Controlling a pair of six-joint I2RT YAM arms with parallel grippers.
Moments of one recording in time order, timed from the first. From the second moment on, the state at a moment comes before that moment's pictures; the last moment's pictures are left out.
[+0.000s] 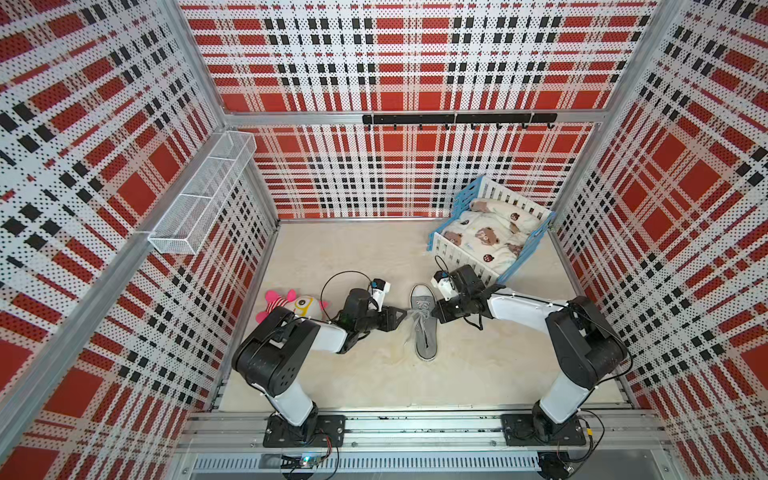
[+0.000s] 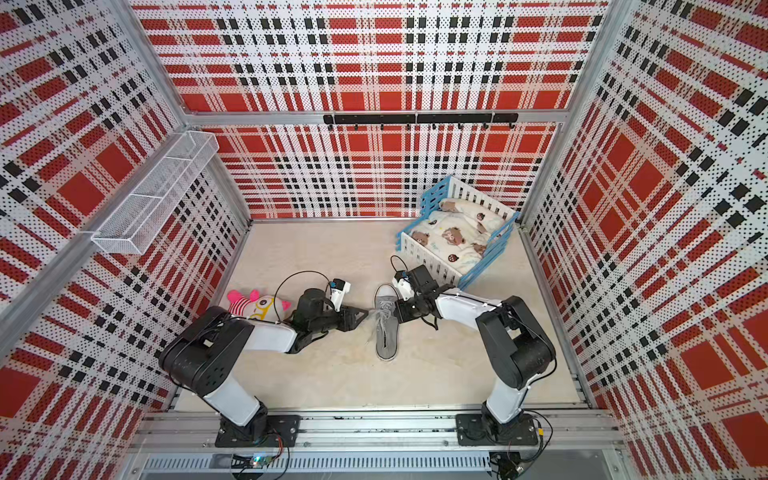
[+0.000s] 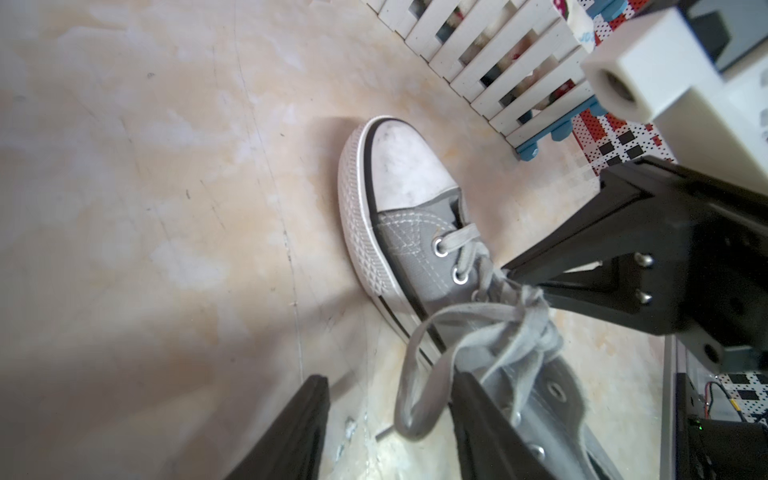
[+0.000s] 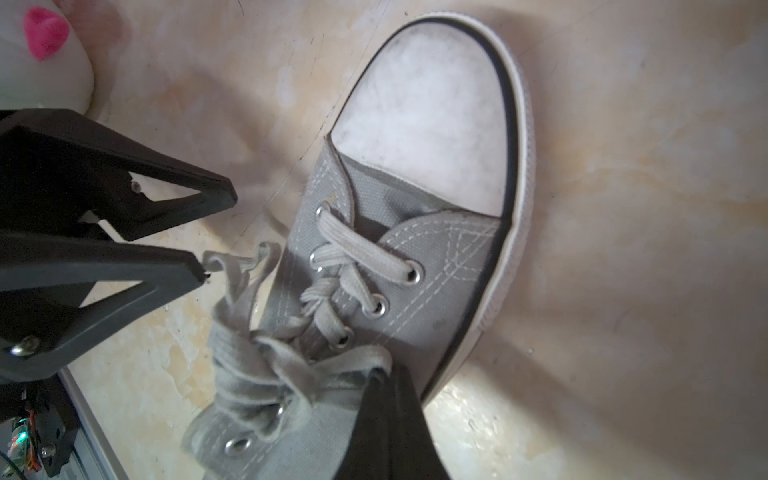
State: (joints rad) left arm -0.47 1.67 0.51 0.60 0.45 -0.41; right arm 0.54 1.72 0.97 -0.26 -0.36 0.21
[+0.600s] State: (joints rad) left arm -0.47 1.64 0.48 0.67 0.45 -0.39; right arm 0.54 1.72 0.97 -0.26 -0.36 0.21
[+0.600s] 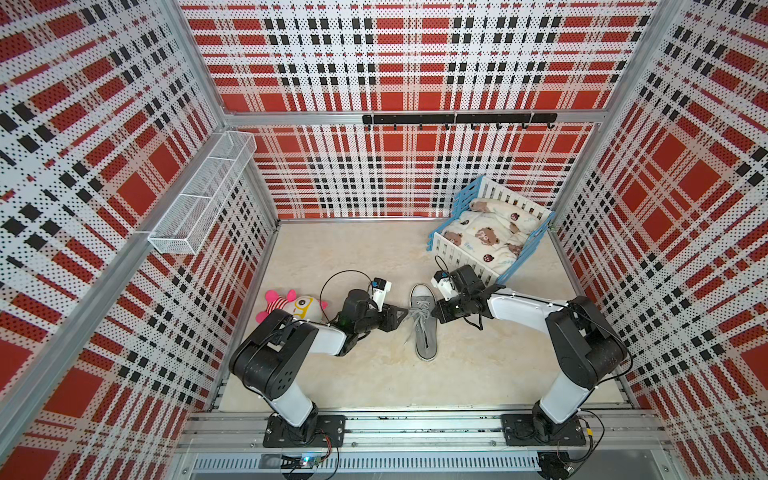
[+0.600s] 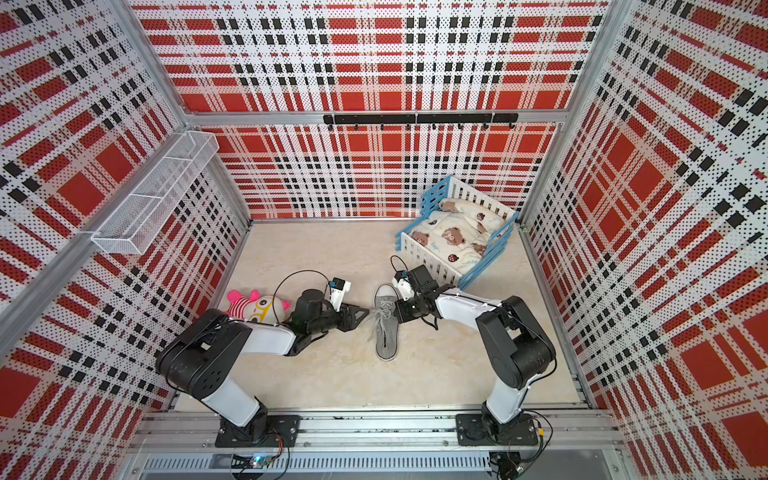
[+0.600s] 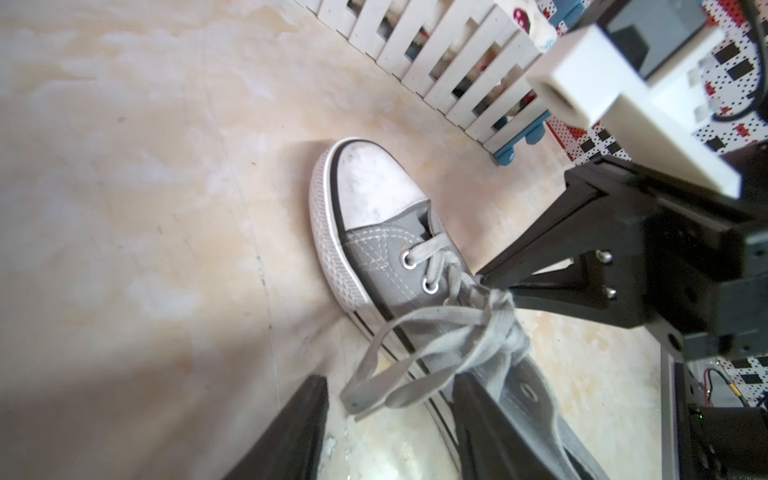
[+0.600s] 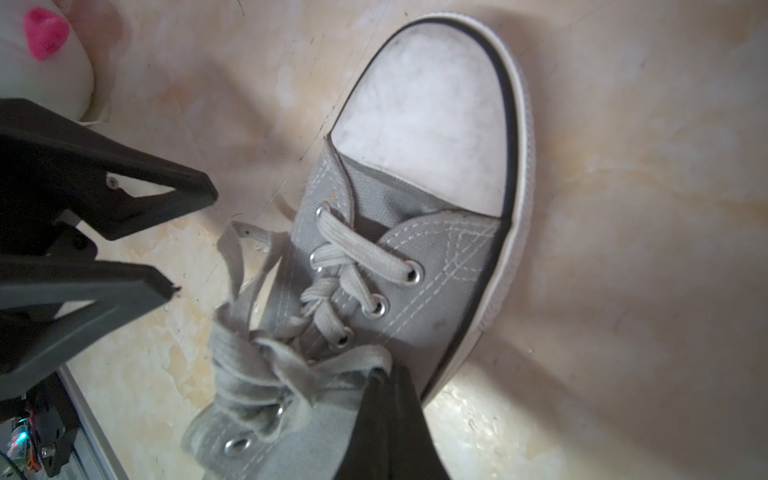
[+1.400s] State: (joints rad) left arm -0.49 1.75 0.51 0.70 0.46 -0.37; right arm 0.54 1.72 0.97 -0.26 -0.36 0.21
